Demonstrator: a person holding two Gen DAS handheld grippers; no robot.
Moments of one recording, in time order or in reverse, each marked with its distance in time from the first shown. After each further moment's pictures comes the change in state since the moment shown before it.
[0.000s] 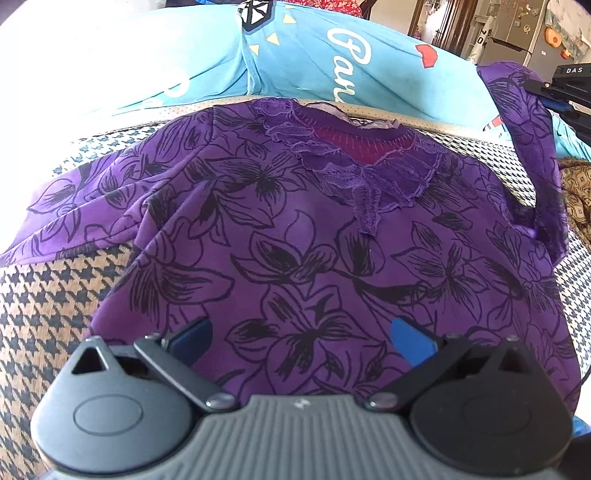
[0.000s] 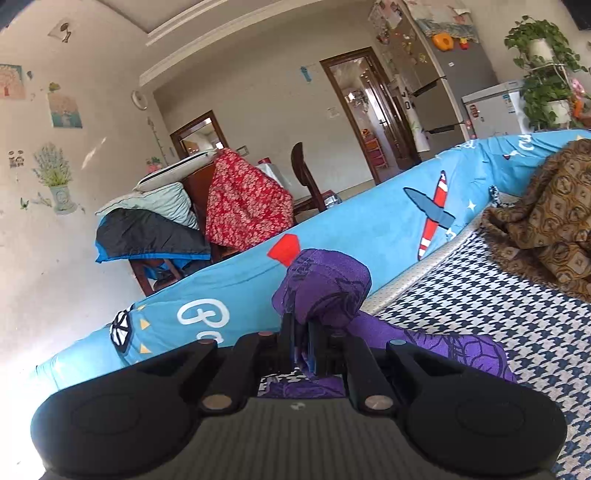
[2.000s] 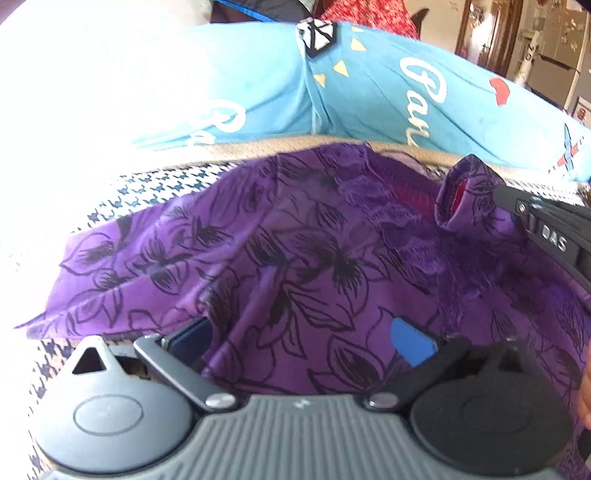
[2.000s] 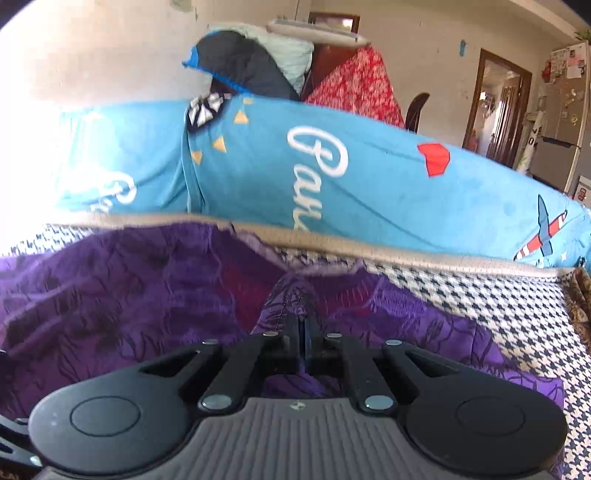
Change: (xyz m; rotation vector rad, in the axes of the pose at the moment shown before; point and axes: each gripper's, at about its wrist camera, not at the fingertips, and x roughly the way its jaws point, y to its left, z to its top) left arm 0.025 0.034 0.067 -0.083 -0.072 0.183; right arm 0.049 0.111 -0.116 -0.584 0.240 0.087
